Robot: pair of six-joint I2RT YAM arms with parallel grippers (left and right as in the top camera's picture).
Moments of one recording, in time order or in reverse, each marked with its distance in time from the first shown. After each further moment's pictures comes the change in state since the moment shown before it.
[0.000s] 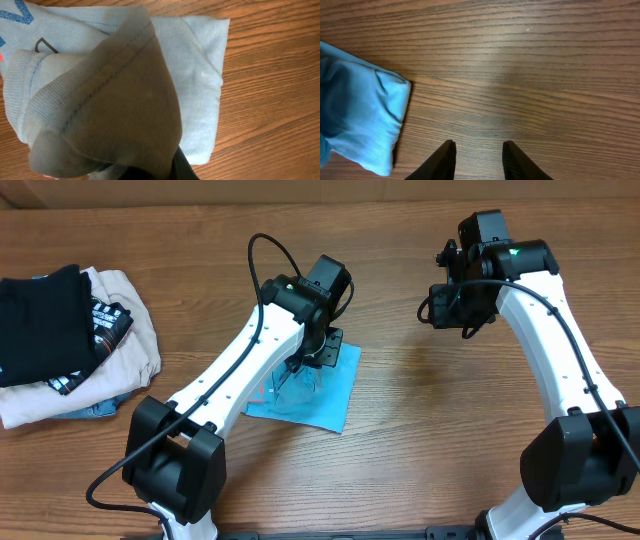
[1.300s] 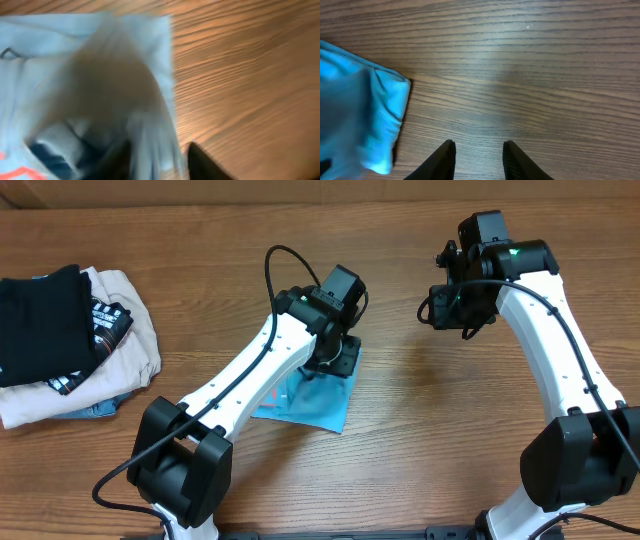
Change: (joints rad) left arm -0.059 0.000 -0.047 0.108 0.128 0.002; right arm 0.000 0.000 0.000 -0.007 0.000 0.000
